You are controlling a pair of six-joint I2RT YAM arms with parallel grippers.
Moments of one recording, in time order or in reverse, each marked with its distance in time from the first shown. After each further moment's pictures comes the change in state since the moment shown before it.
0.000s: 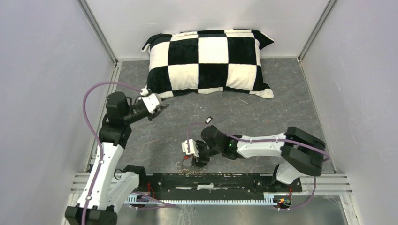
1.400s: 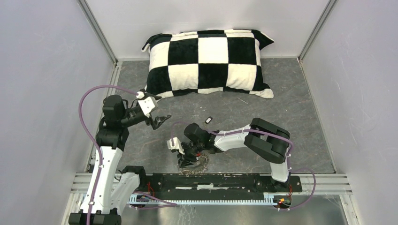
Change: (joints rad) left arm 0.128 -0.027 -0.017 -0.064 0.104 -0.027; right arm -0.014 0.407 0.277 0.021 -0.241 0.135
